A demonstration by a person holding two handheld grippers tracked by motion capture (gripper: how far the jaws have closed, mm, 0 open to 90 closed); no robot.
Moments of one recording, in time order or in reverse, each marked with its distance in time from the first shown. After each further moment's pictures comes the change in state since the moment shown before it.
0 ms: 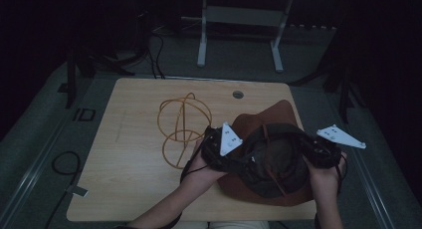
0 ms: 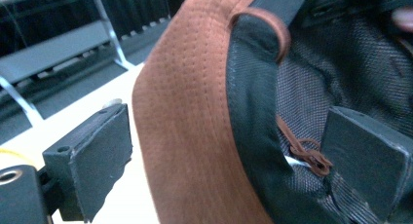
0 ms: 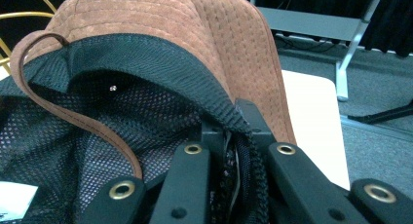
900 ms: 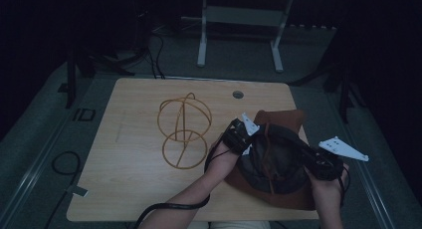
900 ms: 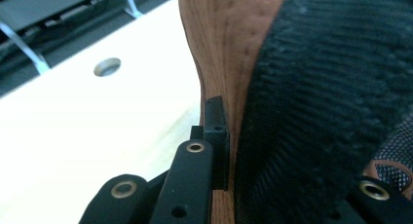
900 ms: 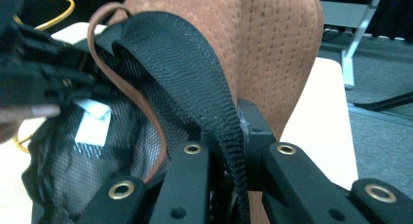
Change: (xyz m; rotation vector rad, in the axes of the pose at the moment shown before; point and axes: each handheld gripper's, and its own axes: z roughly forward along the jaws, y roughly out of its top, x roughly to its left) left arm 0.009 -0.001 0.094 0.178 0.086 -0.029; right arm 0.005 -0.022 -0.015 0.026 0.008 0.021
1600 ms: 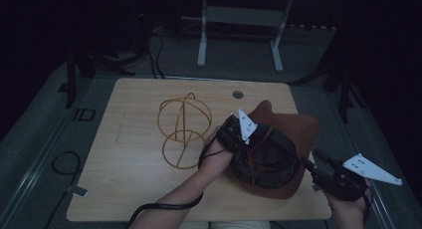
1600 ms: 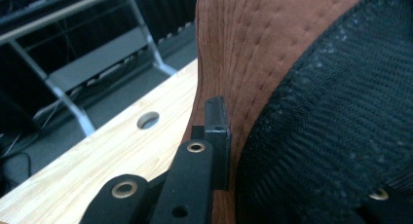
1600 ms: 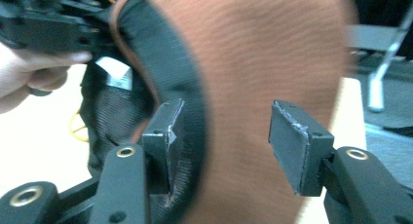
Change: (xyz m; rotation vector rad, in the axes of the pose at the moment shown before) left arm 0.006 0.007 -0.044 -0.206 0.062 0.115; right arm -0.012 -0.013 -0.057 -0.089 0.101 -0.029
